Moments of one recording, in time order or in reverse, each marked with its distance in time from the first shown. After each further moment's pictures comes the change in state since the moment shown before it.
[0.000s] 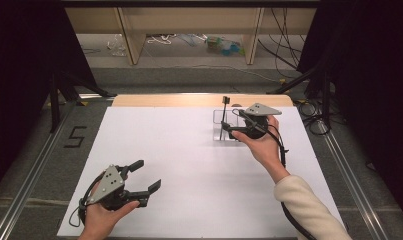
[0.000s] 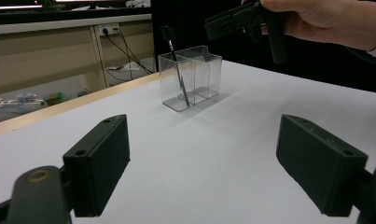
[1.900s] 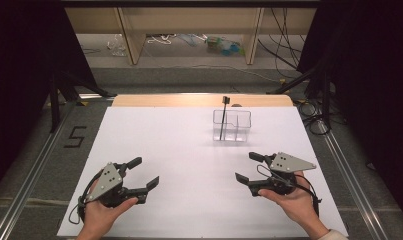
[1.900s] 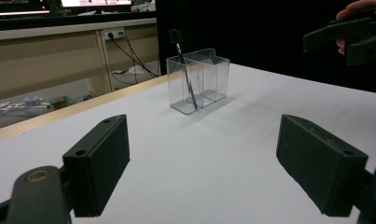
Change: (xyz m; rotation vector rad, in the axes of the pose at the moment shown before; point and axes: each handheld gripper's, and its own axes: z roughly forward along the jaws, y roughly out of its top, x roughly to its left) left arm 0.008 -0.002 0.001 -0.010 0.012 0.010; right arm 0.052 -0.069 -0.115 -0.067 0.249 -0.068
